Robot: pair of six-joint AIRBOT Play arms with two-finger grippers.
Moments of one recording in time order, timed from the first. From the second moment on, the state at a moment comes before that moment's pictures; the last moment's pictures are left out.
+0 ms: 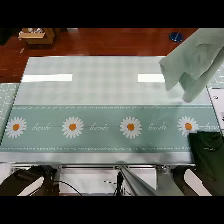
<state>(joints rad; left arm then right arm) -0.26 -0.99 1.79 1.66 -1.37 -1.51 -0.36 -0.96 1.60 -0.81 0.97 1.31</state>
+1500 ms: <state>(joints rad) -0.26 -0.95 1.34 1.55 -1.54 -1.46 0.04 -1.27 1.62 -1.56 1.35 1.47</state>
